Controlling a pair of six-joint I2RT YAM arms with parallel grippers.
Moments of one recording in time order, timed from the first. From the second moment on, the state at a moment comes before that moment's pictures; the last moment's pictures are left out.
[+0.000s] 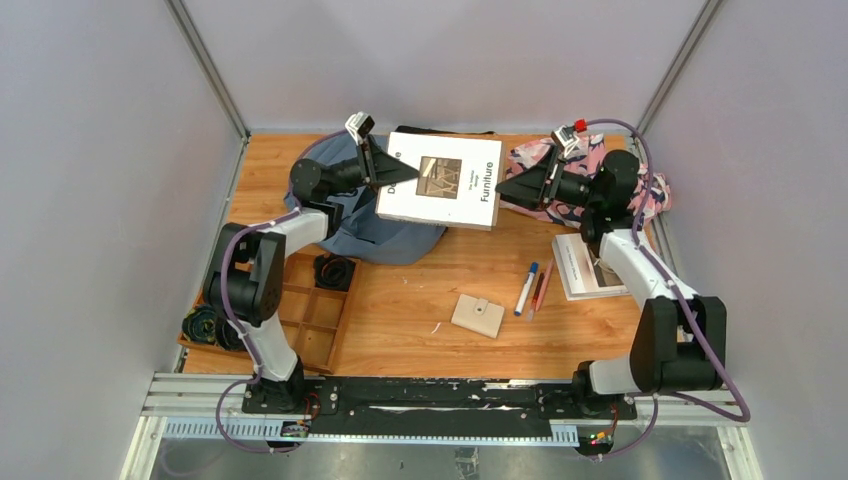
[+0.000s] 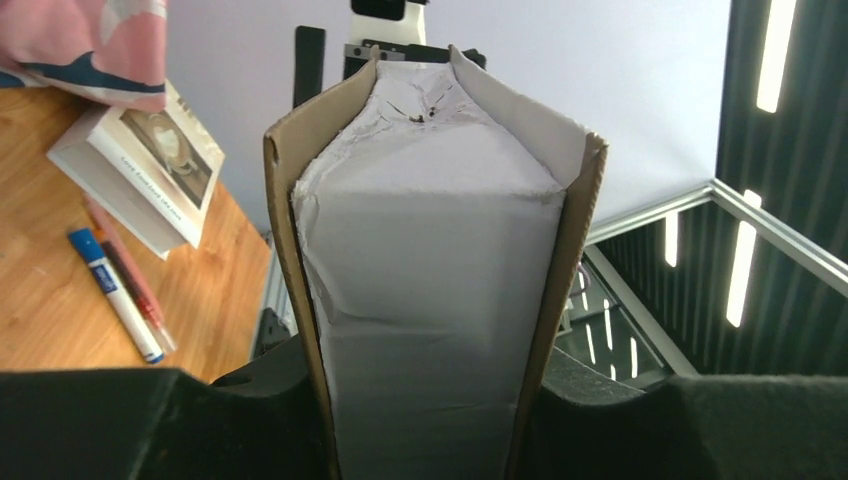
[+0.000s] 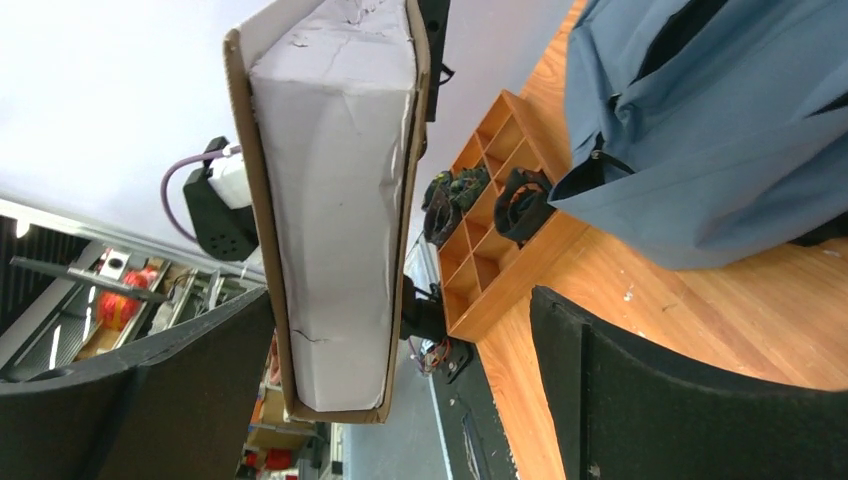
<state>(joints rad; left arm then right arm) -0.24 1.77 1.03 1.31 1.09 -1.77 0.06 1.36 0.92 0.50 -1.19 1.06</state>
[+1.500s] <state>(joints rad) -0.45 1.90 1.62 -0.57 0.06 -0.25 -0.19 1.15 0.89 -0.25 -0.75 0.76</state>
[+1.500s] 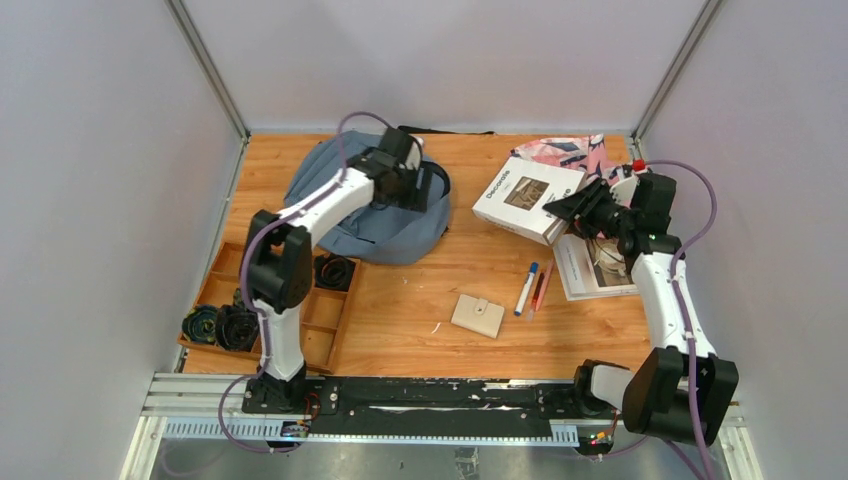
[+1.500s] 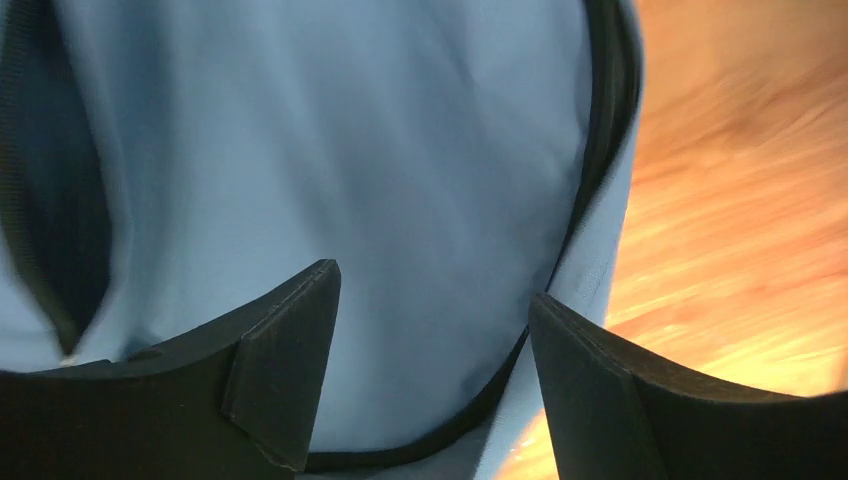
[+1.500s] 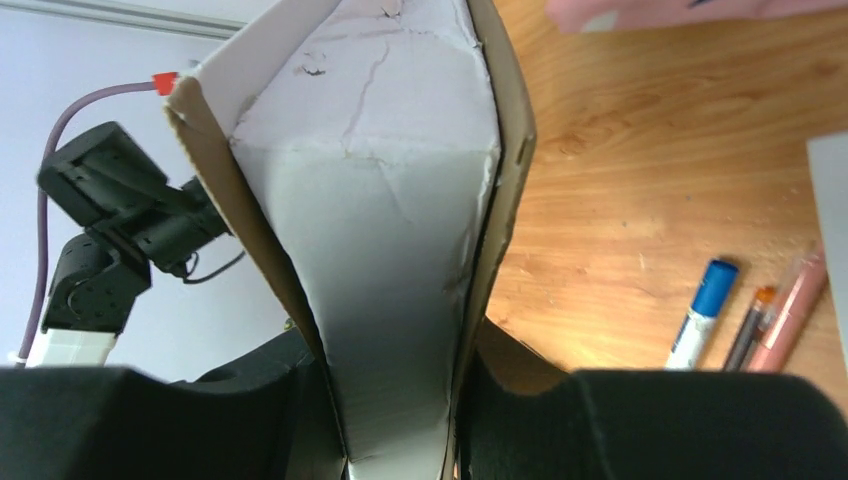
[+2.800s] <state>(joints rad) -0.59 2.06 1.74 -0.53 -0.10 -0.31 -0.19 1.17 0.88 -0.37 -0.72 0.69</state>
